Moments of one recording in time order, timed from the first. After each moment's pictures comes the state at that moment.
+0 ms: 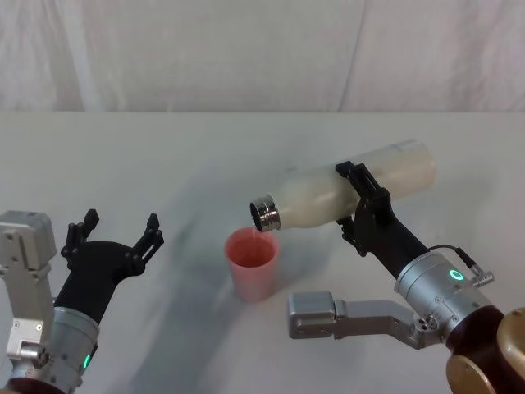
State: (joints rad) left arm 0.27 0.24 0.04 -1.85 -0.25 -0.02 -0.02; right arm 0.17 0.41 -0.65 -1.76 -1.14 0.16 0.11
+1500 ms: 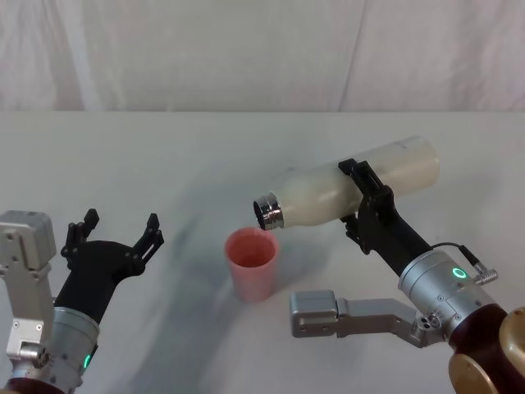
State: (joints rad) left arm 0.27 0.24 0.04 -1.85 -0.25 -0.02 -0.02; right arm 0.17 0.42 -0.65 -1.77 -1.15 0.17 0.12
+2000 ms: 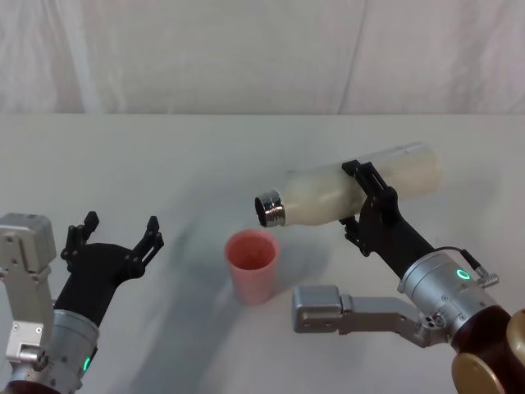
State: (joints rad) left arm 0.27 0.24 0.04 -1.85 -0.25 -0.02 -0.02; right arm 0.16 0.41 -0.62 -1.77 -1.10 0.16 0.11
